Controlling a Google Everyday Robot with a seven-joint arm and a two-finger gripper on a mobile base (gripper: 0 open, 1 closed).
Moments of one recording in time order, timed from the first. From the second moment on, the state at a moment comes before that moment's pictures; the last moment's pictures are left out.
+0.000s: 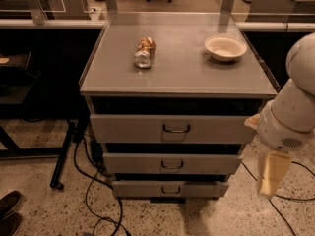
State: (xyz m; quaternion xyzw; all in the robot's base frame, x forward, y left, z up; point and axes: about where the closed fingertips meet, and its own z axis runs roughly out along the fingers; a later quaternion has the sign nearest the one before) arm 0.407 -0.232 0.798 -0.65 0.76 0.02 0.05
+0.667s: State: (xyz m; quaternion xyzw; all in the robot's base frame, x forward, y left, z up) arm 0.394 -0.207 0.670 -0.68 0.73 0.09 0.04
